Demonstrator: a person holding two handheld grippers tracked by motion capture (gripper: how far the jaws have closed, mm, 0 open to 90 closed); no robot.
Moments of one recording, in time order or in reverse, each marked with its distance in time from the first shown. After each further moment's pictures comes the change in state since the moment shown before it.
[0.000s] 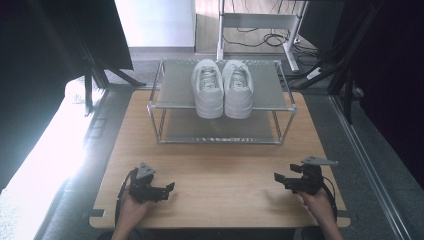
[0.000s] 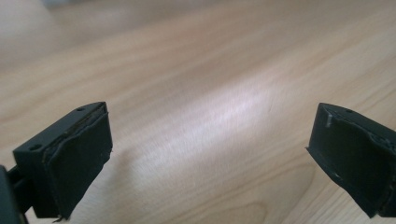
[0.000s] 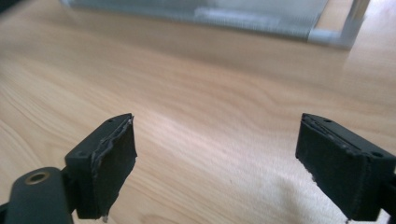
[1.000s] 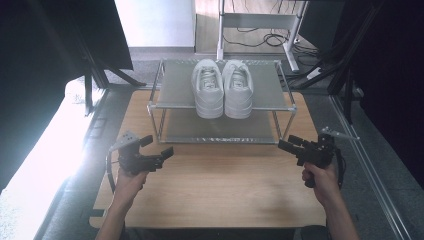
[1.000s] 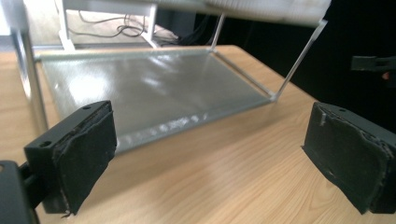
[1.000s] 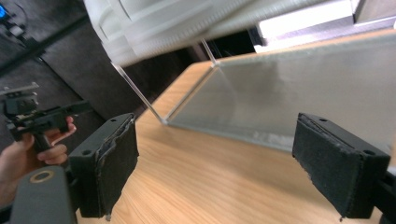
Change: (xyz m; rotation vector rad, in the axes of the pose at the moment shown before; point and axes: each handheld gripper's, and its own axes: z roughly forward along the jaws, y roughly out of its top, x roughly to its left) left arm 0.013 0.085 -0.067 -0.387 -0.179 -0.114; right arm 0.002 0.084 -0.040 -0.295 0.286 0.220
